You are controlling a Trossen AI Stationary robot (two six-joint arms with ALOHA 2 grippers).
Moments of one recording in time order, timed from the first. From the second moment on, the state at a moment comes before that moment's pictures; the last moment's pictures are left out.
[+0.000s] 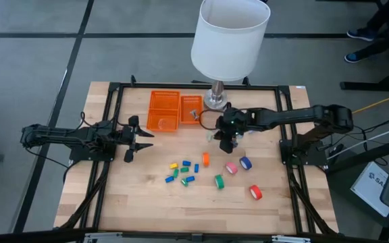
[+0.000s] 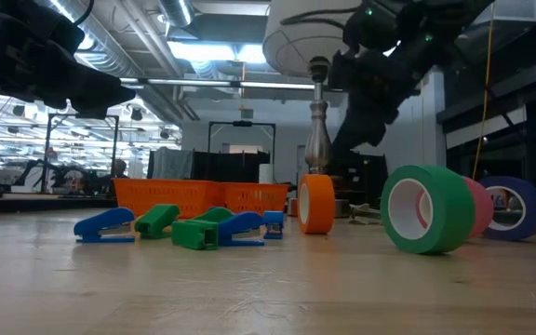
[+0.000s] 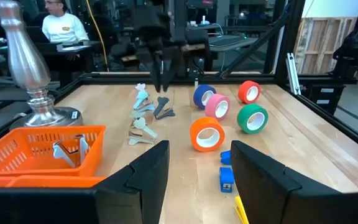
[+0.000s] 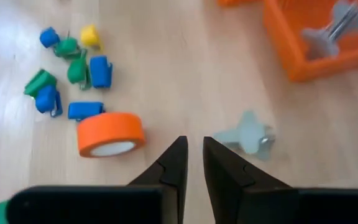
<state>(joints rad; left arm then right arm) 0.05 0.24 0.01 0.15 0.04 -0.01 -0.14 1.48 0.86 -0.25 -0.14 0.15</state>
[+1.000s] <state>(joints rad) 0.05 0.24 0.01 0.15 0.04 -0.01 -0.14 1.64 0.83 -0.09 -0.02 0.37</state>
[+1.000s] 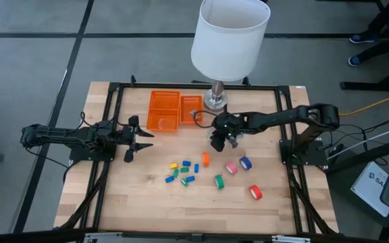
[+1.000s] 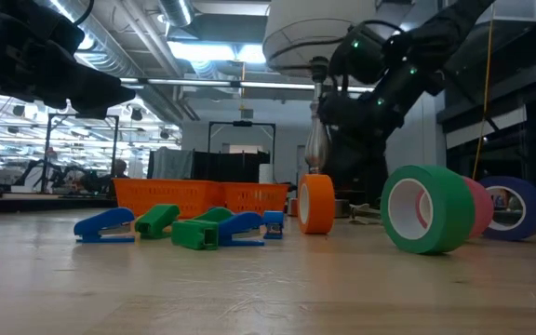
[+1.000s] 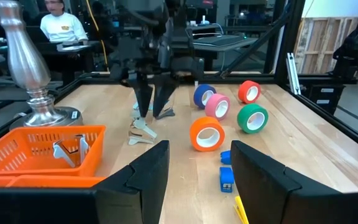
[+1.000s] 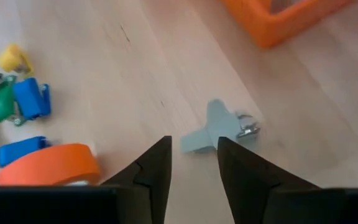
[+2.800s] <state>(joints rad) 0.05 0.24 0.01 0.15 0.04 -0.01 -0.23 1.67 0.84 -0.11 -0.07 0.28</state>
